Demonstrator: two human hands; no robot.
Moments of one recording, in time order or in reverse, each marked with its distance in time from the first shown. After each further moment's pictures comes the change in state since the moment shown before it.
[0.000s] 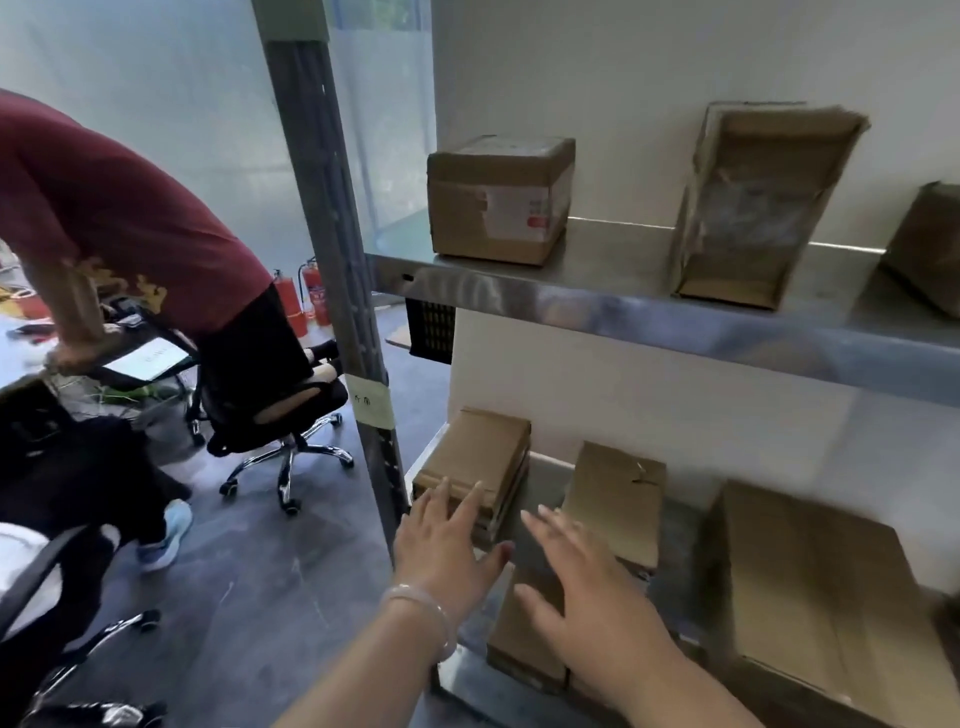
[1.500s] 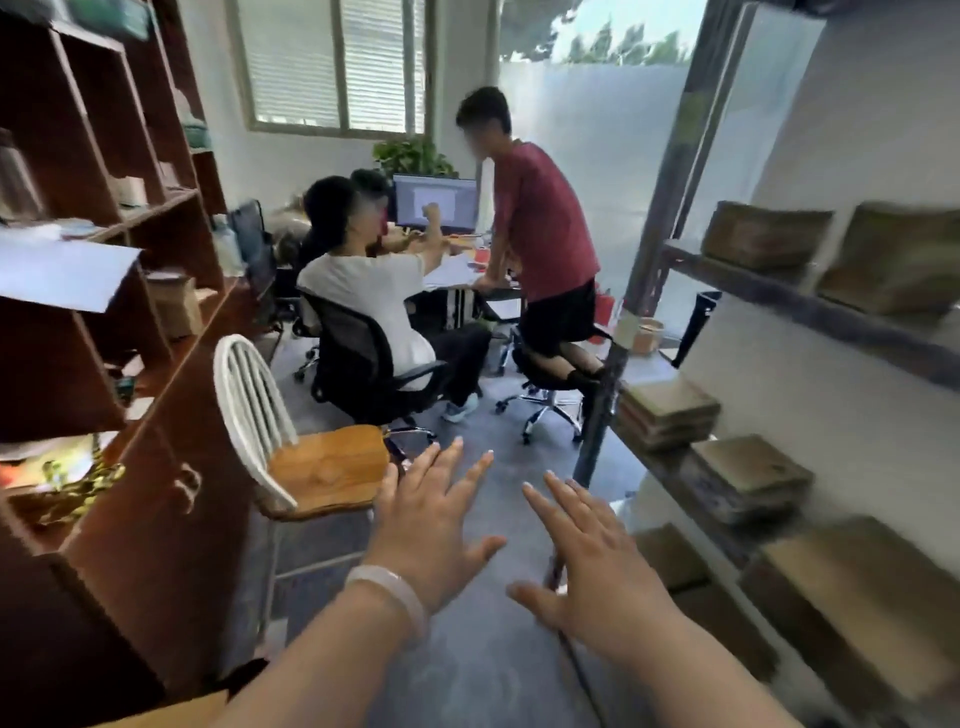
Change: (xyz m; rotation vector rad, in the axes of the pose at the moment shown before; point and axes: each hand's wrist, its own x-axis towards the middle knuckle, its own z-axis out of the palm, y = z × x) left_hand -0.461 0.145 0.004 0.285 0.402 -0.603; right_hand -0.296 0.007 -0.041 -0.164 -0.198 -0.918
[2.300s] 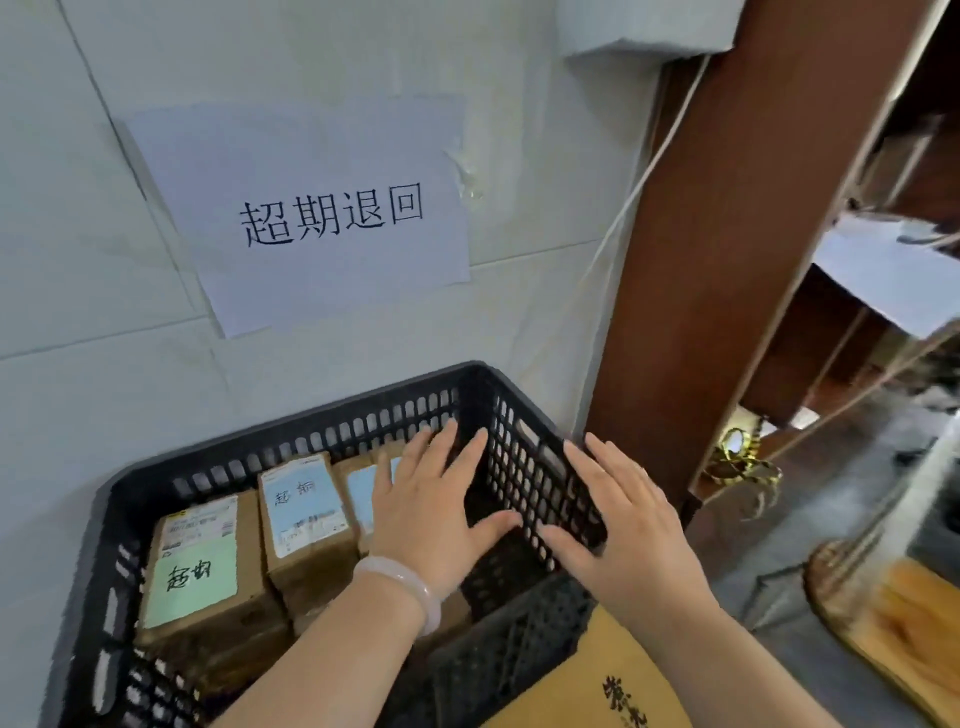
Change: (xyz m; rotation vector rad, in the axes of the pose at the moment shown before) left_hand -0.354 -0.328 -0.097 0.182 0.255 -1.377; right_hand 0.093 -0.499 0.162 0.390 -0.259 -1.147
